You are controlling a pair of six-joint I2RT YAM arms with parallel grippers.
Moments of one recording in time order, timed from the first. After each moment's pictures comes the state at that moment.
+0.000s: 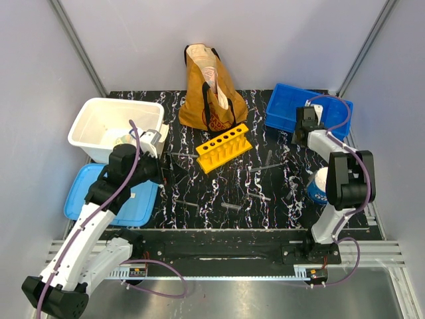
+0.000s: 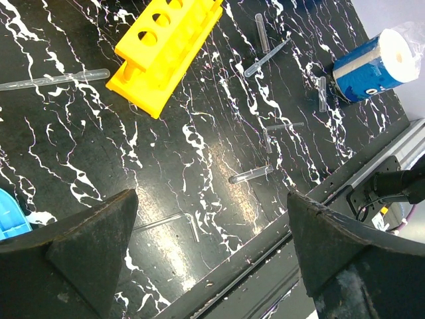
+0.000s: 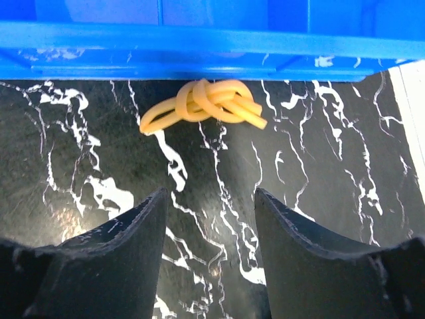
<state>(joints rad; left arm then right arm) -0.35 0.77 0.82 -0.53 0.39 -0.32 0.07 1.75 1.17 -0.29 0.46 0.24</state>
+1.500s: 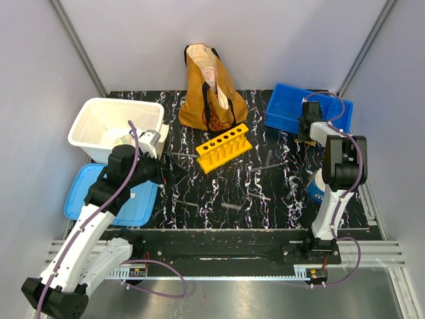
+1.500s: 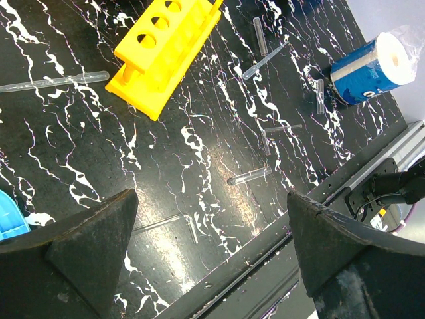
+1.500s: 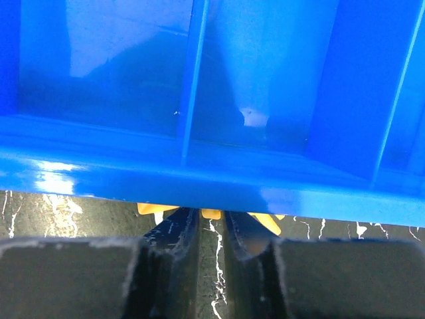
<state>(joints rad) -0.35 0.75 0.81 -0.52 0.39 -0.32 -0.03 2.02 1.36 -0.23 0.26 0.01</state>
